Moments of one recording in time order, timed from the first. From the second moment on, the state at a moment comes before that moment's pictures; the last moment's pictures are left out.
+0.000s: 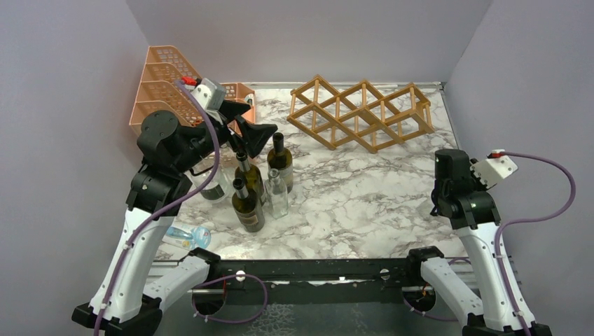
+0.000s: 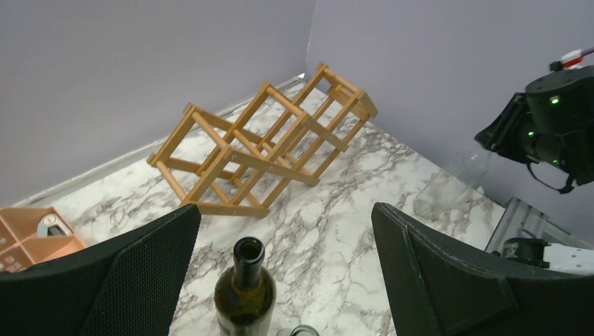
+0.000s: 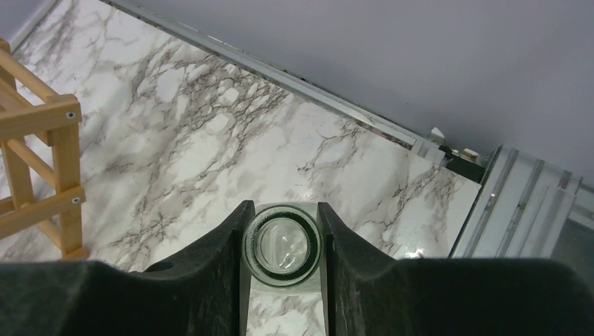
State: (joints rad) left arm -0.38 0.89 1.29 -0.34 0.44 -0.17; right arm 0.13 0.74 0.93 -0.98 0.98 0.84
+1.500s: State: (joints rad) left arm -0.97 1.51 1.10 0.20 0.43 0.00; right arm 0.13 0.79 1.20 -0.68 -0.35 0.35
